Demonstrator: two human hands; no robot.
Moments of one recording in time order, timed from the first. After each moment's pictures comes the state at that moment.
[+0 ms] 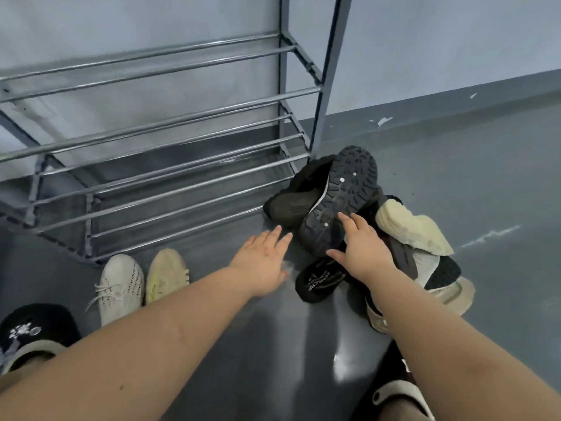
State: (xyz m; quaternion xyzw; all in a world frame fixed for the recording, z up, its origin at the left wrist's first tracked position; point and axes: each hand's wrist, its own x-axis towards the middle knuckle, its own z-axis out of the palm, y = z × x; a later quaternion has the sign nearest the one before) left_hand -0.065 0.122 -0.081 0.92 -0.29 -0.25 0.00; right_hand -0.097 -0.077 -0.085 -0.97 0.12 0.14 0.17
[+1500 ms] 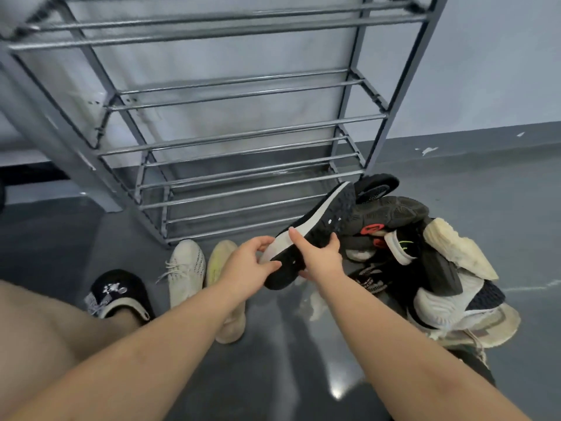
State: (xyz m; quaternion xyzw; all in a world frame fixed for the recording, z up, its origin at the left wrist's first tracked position) left_hand -0.116 0.249 -0.050 0.87 0.05 -0.13 0.47; right_hand -0.106 0.106 -0.060 -0.65 0.35 0.13 0.66
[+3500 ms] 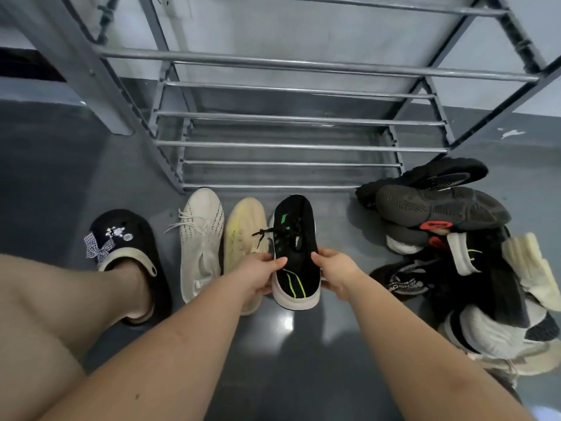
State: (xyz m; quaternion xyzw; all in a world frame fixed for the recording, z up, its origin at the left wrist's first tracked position) left_hand -0.102 0.292 -0.147 0.60 0.35 -0.37 0.62; right_hand -0.083 0.139 -0.144 -0.69 0.28 0.36 0.56
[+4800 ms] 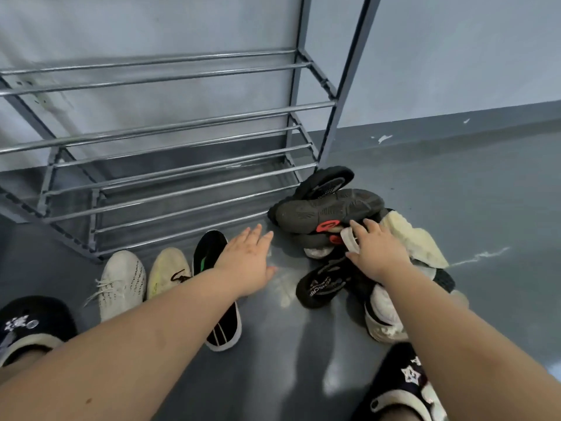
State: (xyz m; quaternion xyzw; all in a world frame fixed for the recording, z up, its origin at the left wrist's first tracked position) left_hand -0.068 0.159 -0.064 0.95 -0.20 -0.23 0.07; right_hand -0.093 -0.082 -0.060 -0.98 0.09 0.18 0.02
